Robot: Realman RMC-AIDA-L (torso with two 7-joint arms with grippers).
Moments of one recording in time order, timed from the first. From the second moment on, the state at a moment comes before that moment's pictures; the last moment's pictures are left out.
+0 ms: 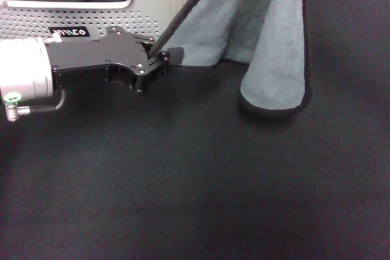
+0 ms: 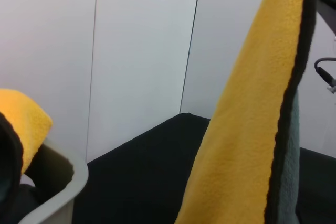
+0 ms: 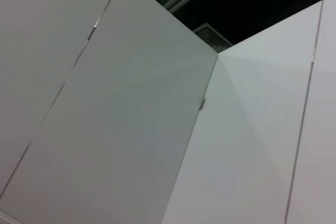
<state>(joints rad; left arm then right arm) -0.20 -2.09 1.20 1.35 1.70 1.38 -1.79 0.41 2.02 -1.43 -0.92 -0.67 -1.37 0.71</state>
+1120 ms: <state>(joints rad) -0.21 -2.09 1.19 1.33 1.69 1.38 -1.79 0.39 2.02 -1.40 -0.85 -0.64 -1.39 0.71</state>
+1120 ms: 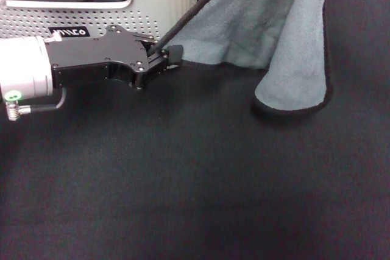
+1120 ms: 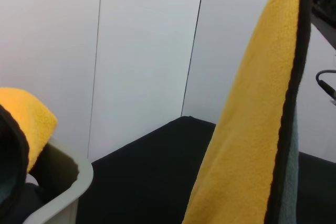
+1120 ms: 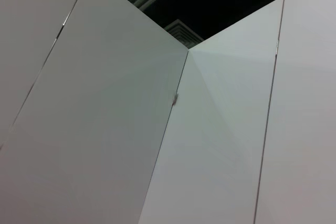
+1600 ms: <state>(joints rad) -0.23 -2.09 1.12 1.27 1.68 1.40 -1.79 0.40 2.02 -1.43 -0.77 -0.63 -1.43 0.73</state>
